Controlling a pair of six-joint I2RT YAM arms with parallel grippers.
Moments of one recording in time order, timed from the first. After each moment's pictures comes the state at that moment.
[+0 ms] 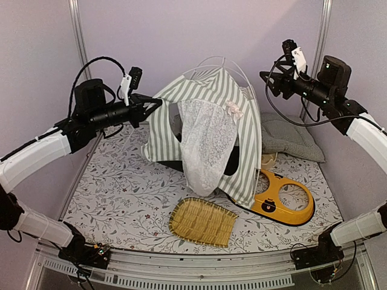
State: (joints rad) left arm -0.52 1.30 1.17 0.04 0.44 0.00; right arm 0.40 1.28 1.37 -0.02 -0.26 -0.28
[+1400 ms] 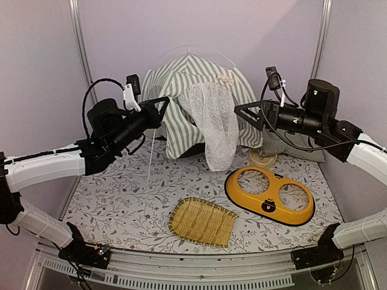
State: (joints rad) left arm -0.79 1.32 0.98 0.51 -0.18 -0.45; right arm 0.68 1.15 1.17 -0.07 -0.41 0.39
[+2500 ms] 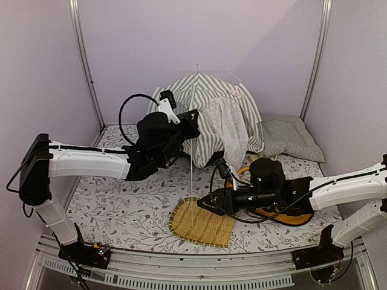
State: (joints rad) left arm -0.98 1.69 1.14 0.65 -0.53 -0.55; right arm 1.14 1.34 0.71 0.23 -0.22 0.77
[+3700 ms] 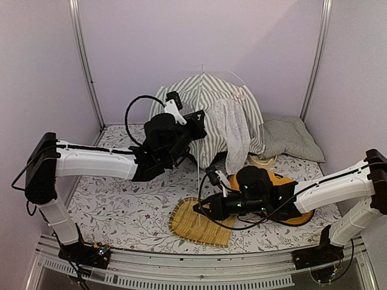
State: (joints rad) left arm -1.01 1.75 1.20 0.68 -0.54 -0.58; right arm 1.17 1.49 0.72 0.34 -0.18 0.73
